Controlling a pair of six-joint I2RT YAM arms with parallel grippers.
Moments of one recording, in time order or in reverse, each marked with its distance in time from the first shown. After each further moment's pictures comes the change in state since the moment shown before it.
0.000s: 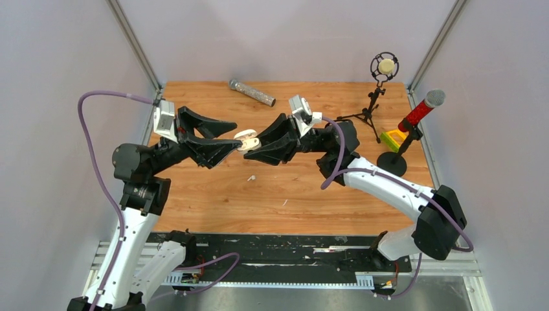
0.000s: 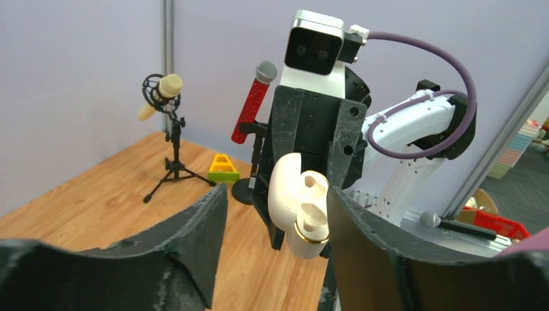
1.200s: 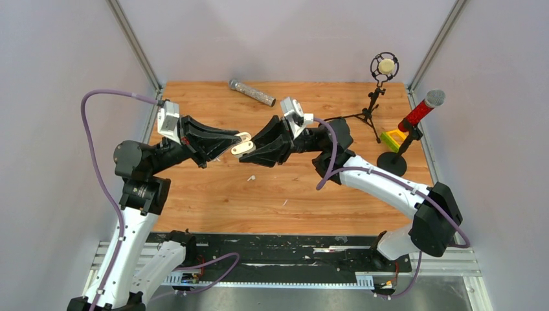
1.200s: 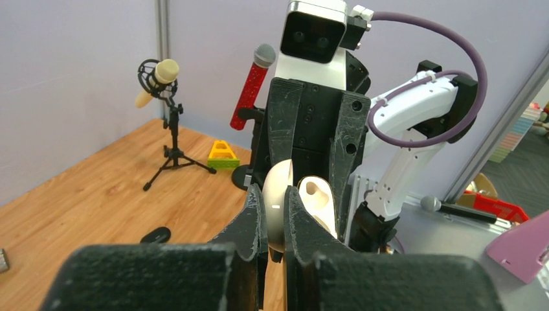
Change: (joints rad) left arm 0.000 0.004 0.012 -0.062 0.040 0.048; right arm 0.024 0.042 0.045 -0.047 -0.039 -0.036
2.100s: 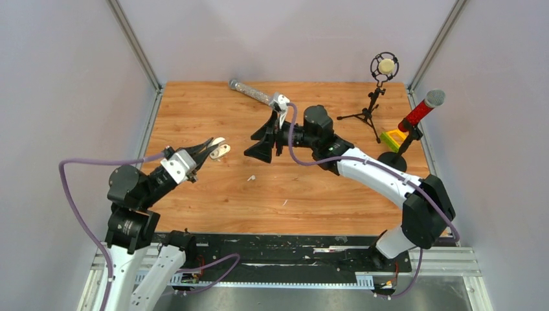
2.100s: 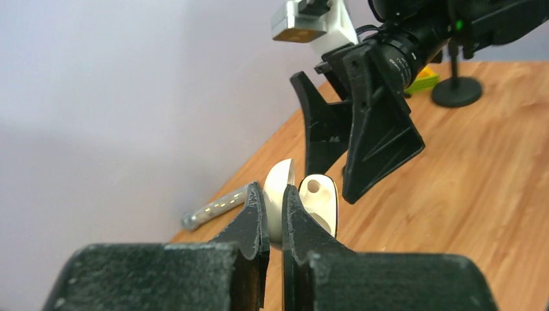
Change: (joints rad) left arm -0.004 -0.223 -0.020 -0.500 -0.296 0.882; right arm -0.106 0.051 0.019 -0.529 0.168 -0.161
